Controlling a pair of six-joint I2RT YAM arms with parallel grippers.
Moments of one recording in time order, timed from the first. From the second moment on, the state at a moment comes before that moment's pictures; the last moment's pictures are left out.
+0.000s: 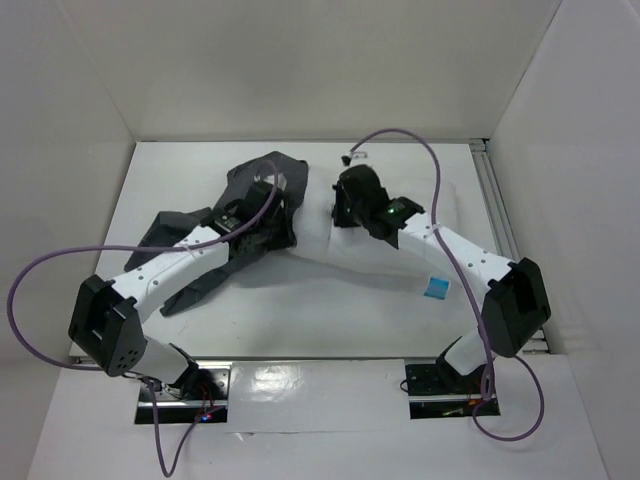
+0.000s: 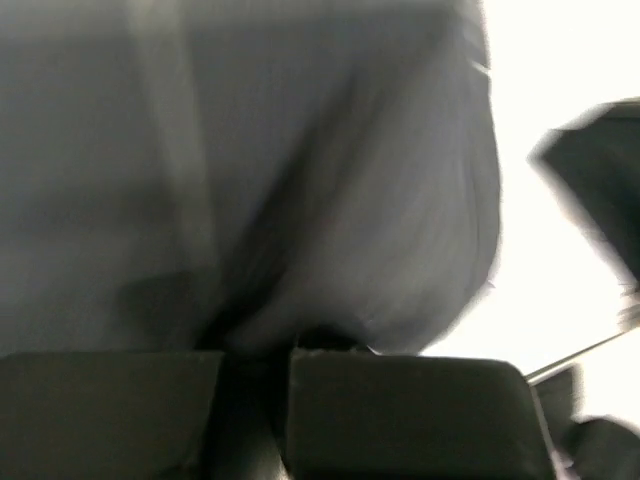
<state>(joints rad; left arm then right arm) -0.61 1.44 1.24 -0.49 -0.04 -0.68 0.63 1.53 1.32 -0.39 0.20 0.44</state>
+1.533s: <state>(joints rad) -0.73 1.44 1.22 -0.86 -0.41 -0.77 0.19 1.11 0.92 -0.69 -0.15 0.42</state>
